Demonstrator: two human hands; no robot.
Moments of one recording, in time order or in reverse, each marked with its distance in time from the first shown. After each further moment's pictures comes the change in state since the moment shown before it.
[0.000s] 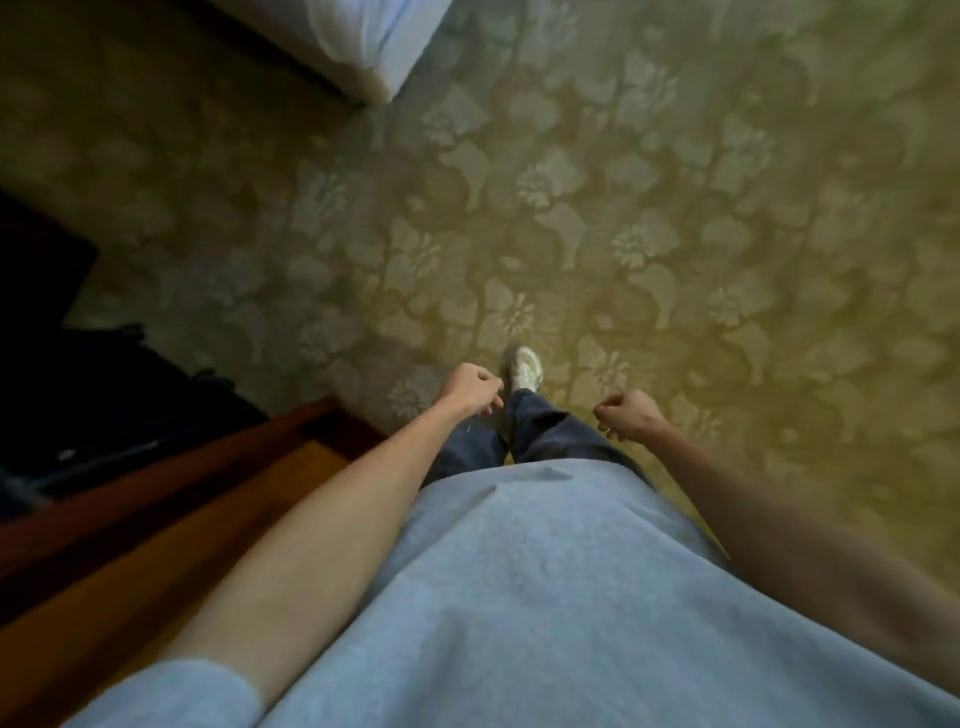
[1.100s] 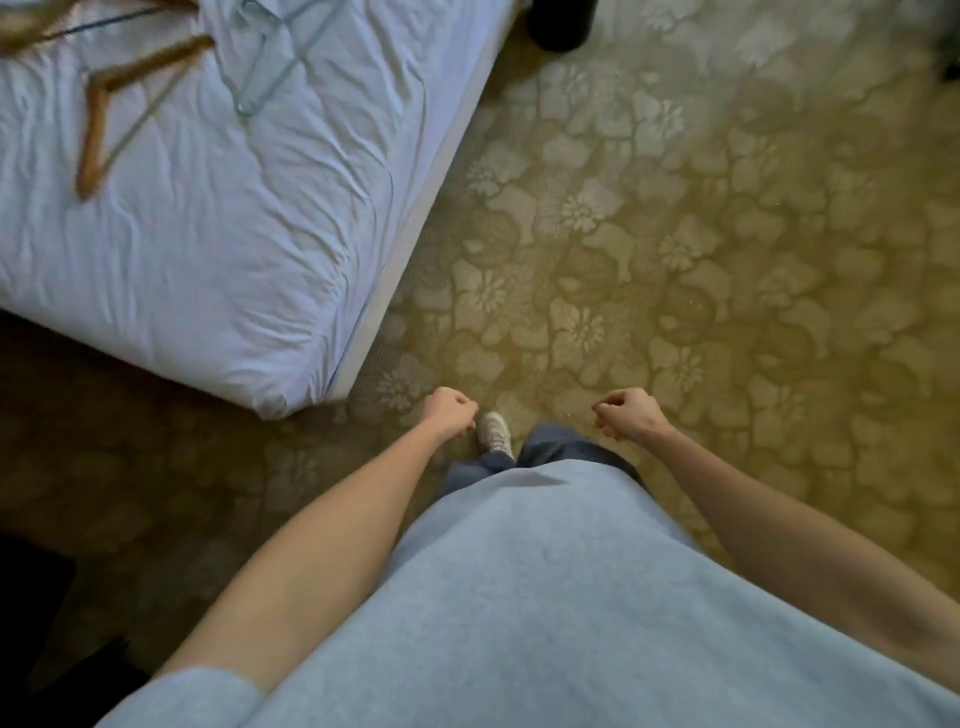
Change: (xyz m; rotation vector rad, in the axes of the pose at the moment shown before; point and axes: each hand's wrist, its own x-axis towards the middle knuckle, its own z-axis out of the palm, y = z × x) left_hand 0.248 0.558 -0.271 0.236 0.079 0.119; right_hand 0.215 -0.331 -0.518 0.299 0.191 -0.049
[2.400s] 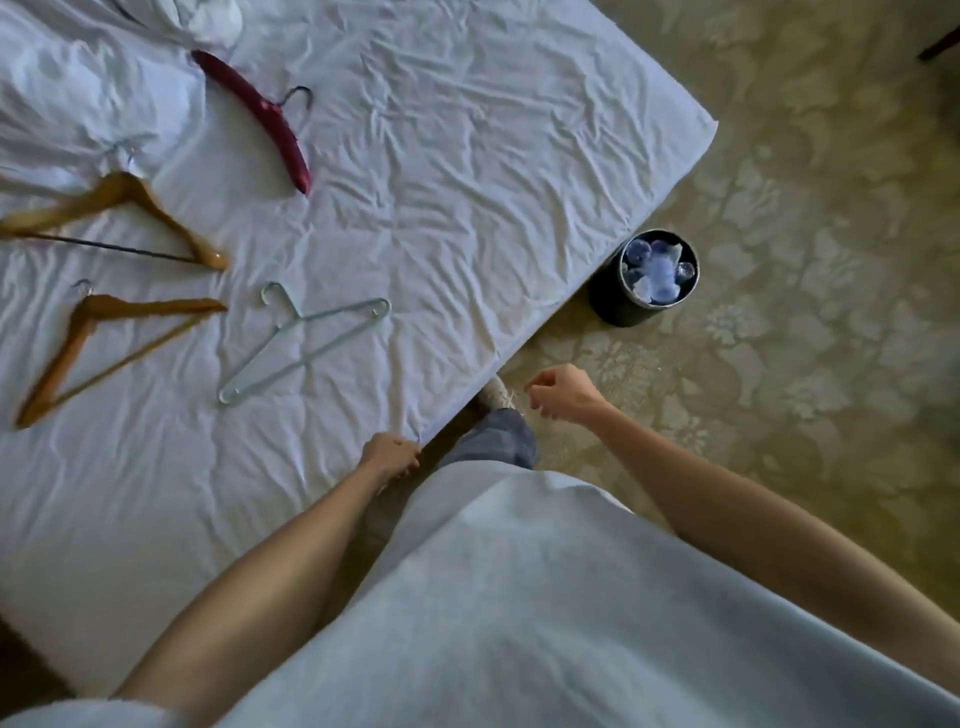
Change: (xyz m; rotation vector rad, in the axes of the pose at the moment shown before) left_hand 0.409 0.436 -0.419 -0.468 0.160 -0.348; right_hand 0.476 -0.706 -0.352 -0.365 -0.229 -0.378
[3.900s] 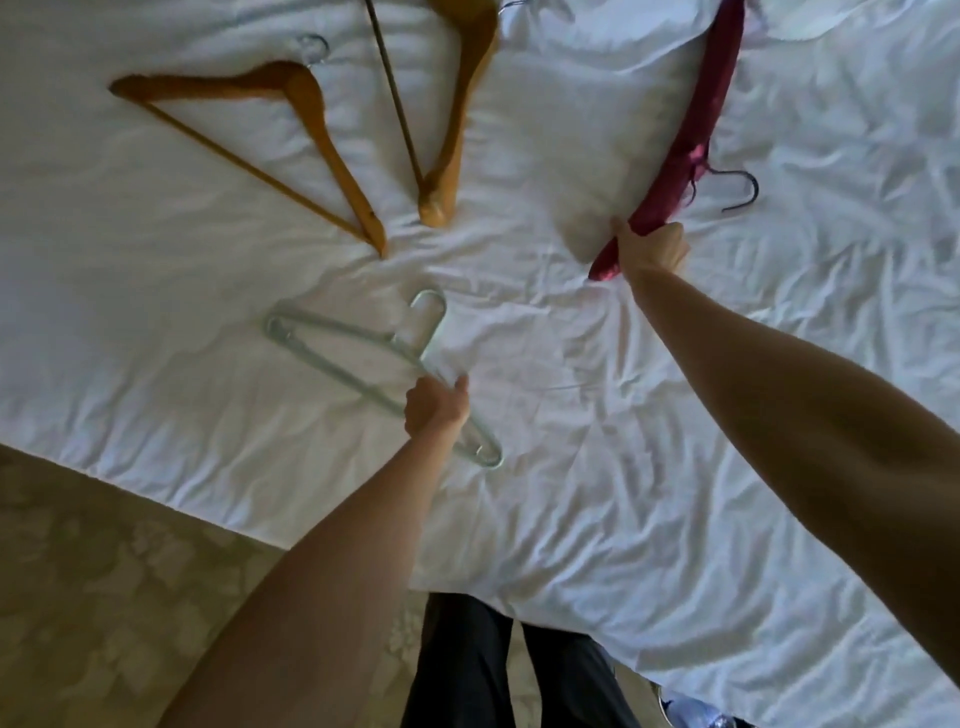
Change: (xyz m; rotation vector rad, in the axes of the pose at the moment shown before) left_hand 0.311 0.113 -0.152 -0.868 0.398 -0.719; right_hand 0.498 -0.483 0.145 -0.405 0.083 -0.327
